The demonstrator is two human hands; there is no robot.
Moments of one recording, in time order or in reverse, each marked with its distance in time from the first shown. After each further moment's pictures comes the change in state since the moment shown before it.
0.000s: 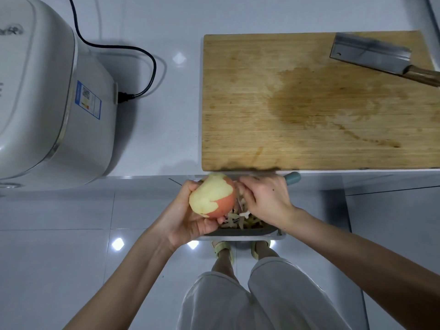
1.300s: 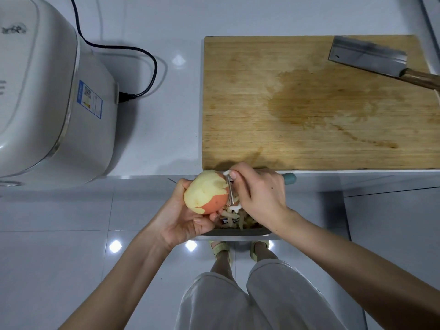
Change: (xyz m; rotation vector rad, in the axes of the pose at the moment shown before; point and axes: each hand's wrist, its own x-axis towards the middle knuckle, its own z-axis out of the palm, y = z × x) left_hand -0.001 0.000 -0.012 -0.079 0.036 -0.028; right_hand 0.006 -0.030 -0.013 0.075 0.207 0.027
